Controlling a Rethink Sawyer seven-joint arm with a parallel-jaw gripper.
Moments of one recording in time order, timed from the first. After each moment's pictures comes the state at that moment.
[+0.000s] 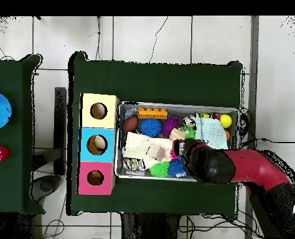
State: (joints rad) arm -0.98 -0.80 0.69 1.94 -0.52 0.52 1.68
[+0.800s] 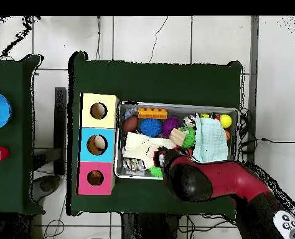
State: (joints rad) arm -0.93 -0.88 0.72 2.09 -0.50 0.38 1.68
